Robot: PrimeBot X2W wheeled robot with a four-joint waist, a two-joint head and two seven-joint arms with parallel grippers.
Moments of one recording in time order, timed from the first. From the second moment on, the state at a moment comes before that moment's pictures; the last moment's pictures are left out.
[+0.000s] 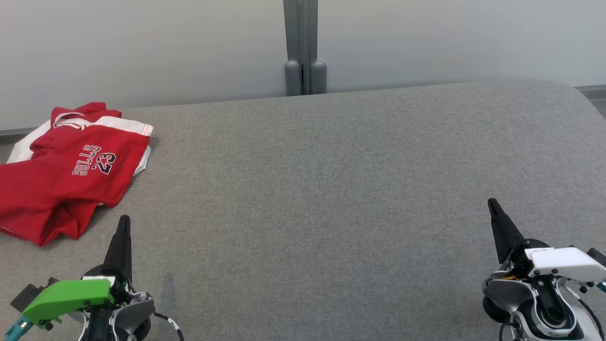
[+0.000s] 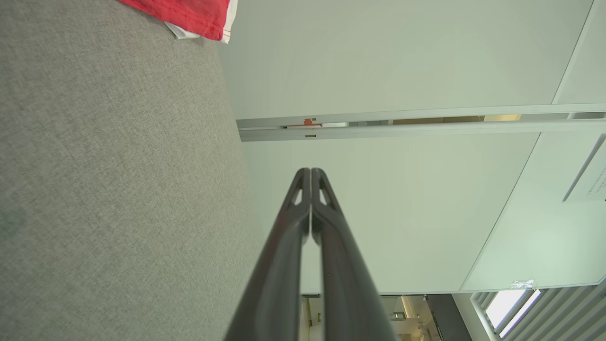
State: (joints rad) left arm -0.11 0.05 0.12 0.23 -1.61 -0.11 0.11; right arm -0.11 -0.09 -0.06 0.25 1.66 0.13 0.07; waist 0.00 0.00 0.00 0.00
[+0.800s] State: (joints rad) left arm -0.11 0.05 0.12 0.23 -1.61 -0.11 0.11; right arm -0.11 -0.09 -0.06 0.25 1.66 0.13 0.07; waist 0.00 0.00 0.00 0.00
